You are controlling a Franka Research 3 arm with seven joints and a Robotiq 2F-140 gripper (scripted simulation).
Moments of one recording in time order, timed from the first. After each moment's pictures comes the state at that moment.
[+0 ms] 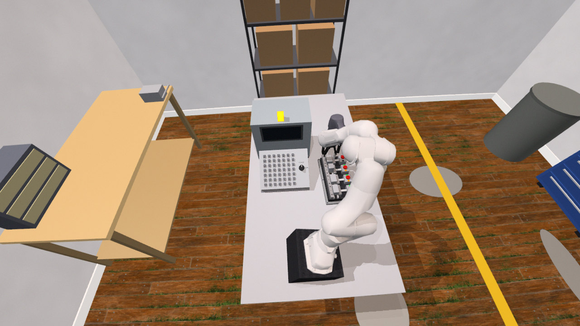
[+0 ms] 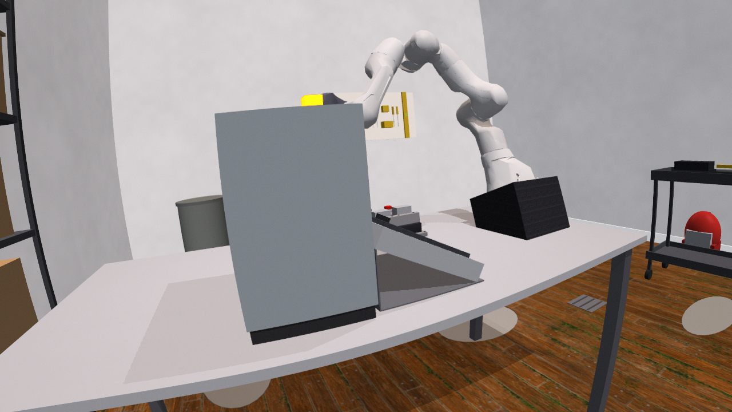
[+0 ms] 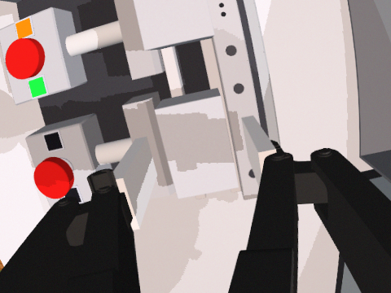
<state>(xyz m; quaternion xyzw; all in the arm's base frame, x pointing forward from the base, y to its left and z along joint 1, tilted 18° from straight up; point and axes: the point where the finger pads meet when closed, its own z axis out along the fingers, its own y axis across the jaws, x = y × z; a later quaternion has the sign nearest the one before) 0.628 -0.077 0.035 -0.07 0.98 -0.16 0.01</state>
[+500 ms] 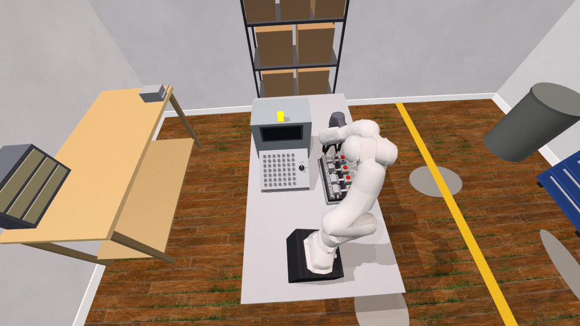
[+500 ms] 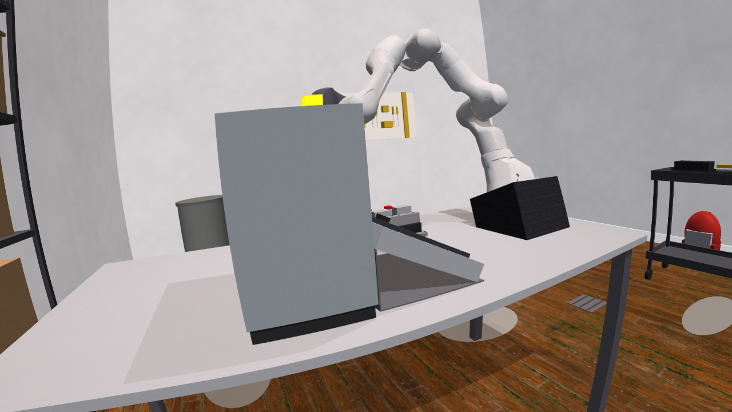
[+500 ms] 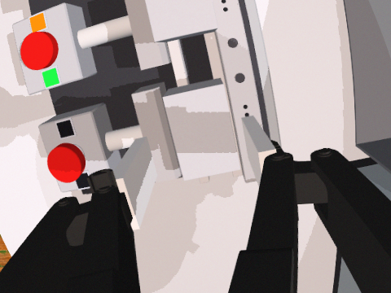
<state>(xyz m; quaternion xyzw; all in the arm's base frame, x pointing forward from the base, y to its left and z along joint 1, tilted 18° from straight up) 0.631 -0.074 0.053 -0.07 0.98 -0.16 0.01</state>
